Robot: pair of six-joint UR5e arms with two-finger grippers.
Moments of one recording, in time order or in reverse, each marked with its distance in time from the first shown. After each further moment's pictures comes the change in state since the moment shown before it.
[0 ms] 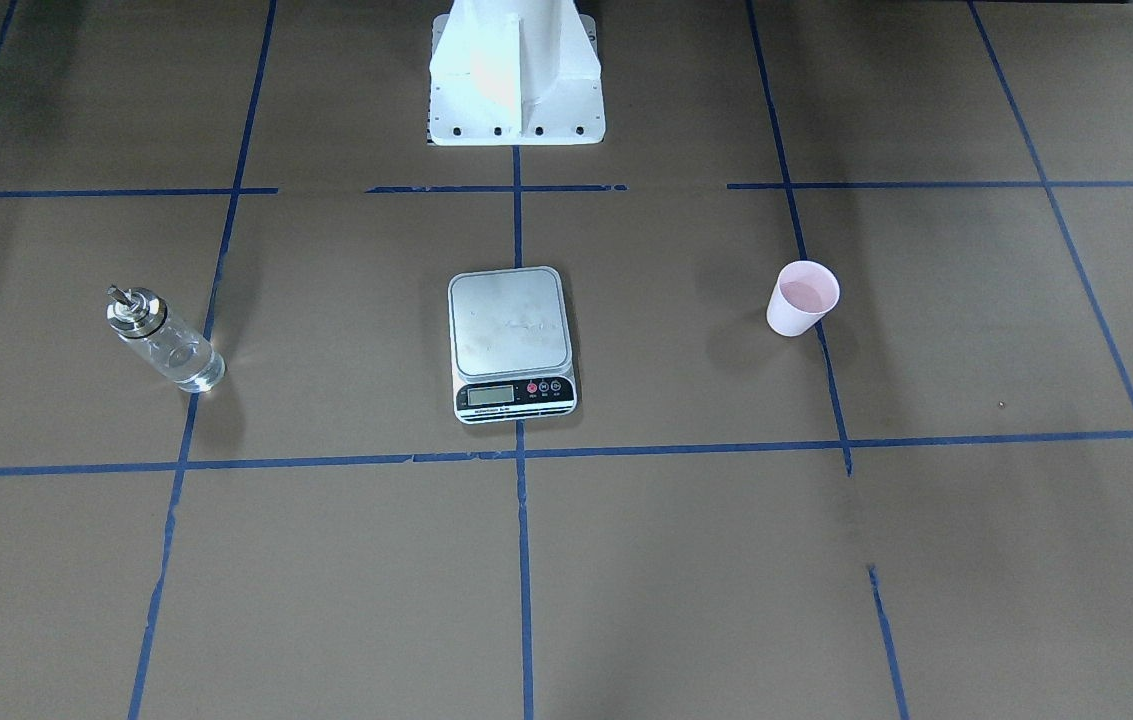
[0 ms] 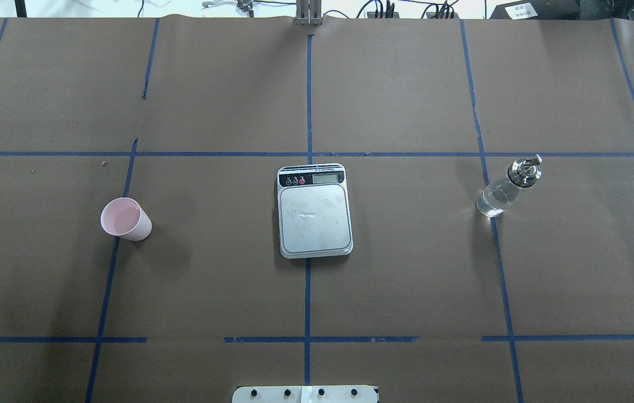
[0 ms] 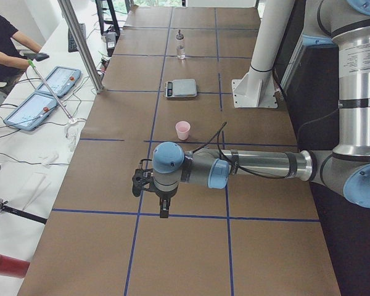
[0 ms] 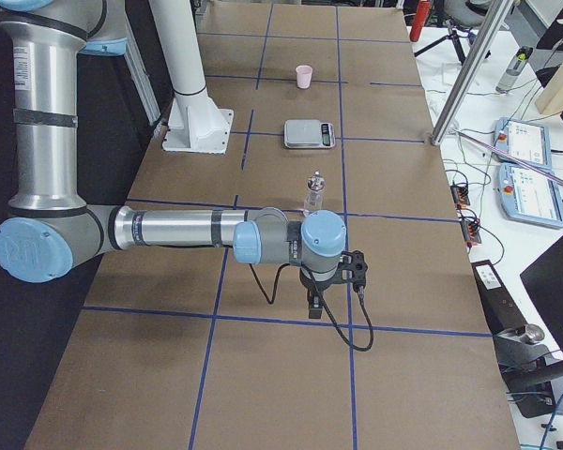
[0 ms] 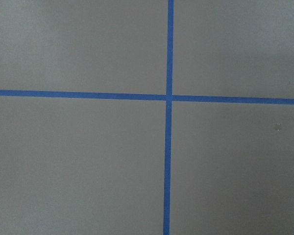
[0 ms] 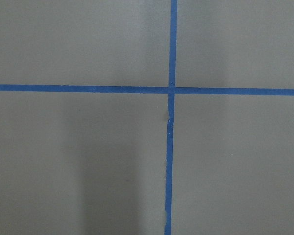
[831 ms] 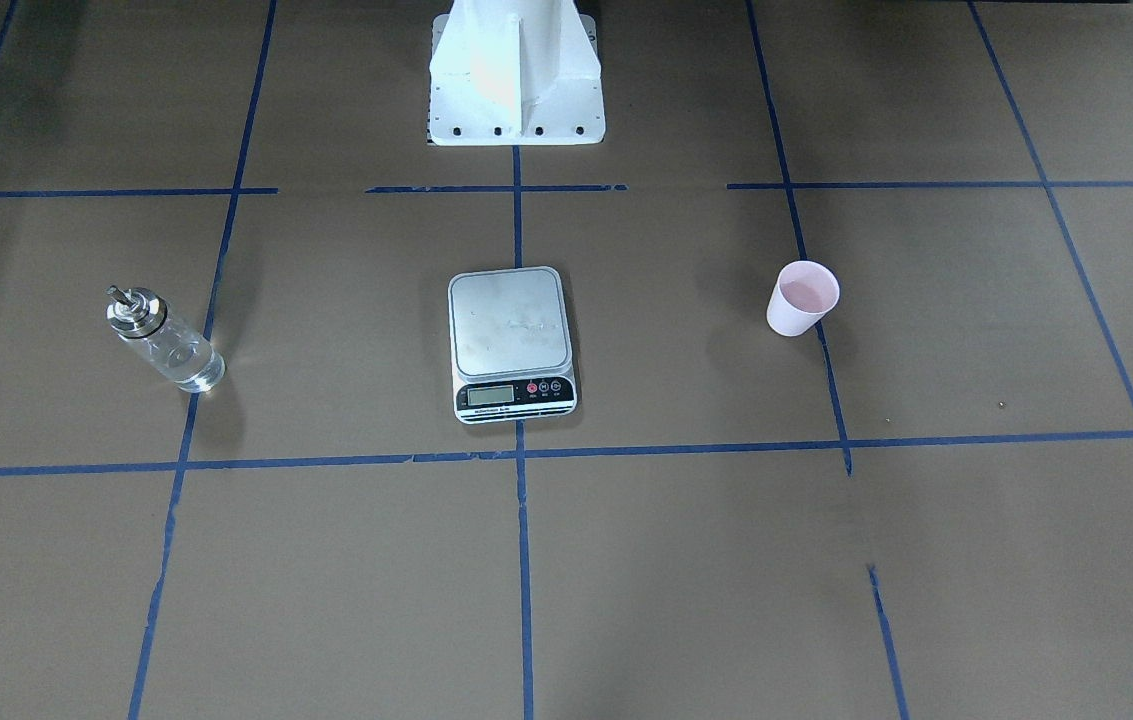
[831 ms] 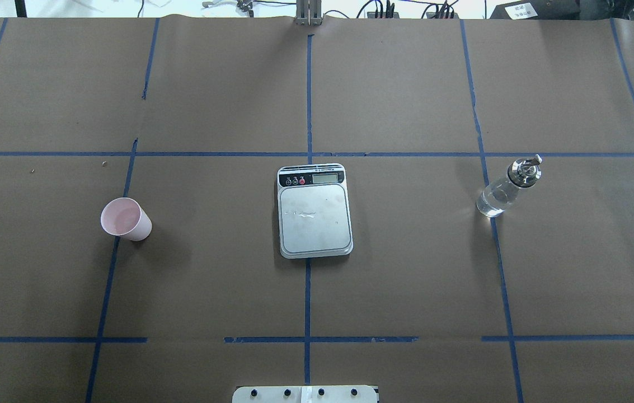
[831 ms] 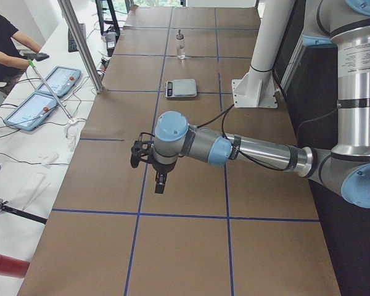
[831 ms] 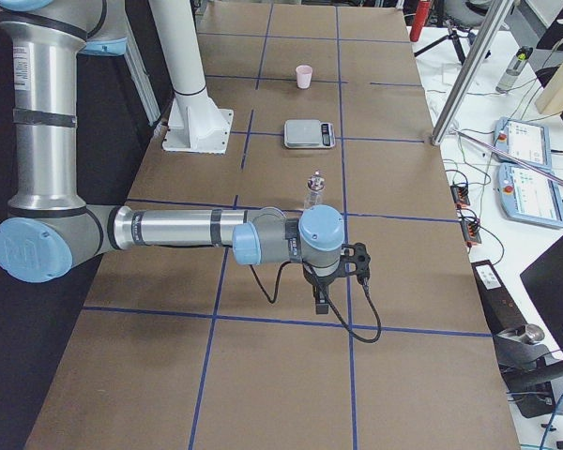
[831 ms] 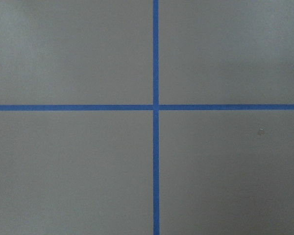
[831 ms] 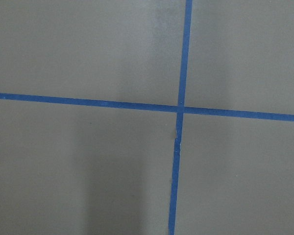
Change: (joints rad) left arm 0.049 -0.009 -0.237 0.009 0.012 -0.155; right arm 0.001 -0.003 0.001 0.089 0.004 0.007
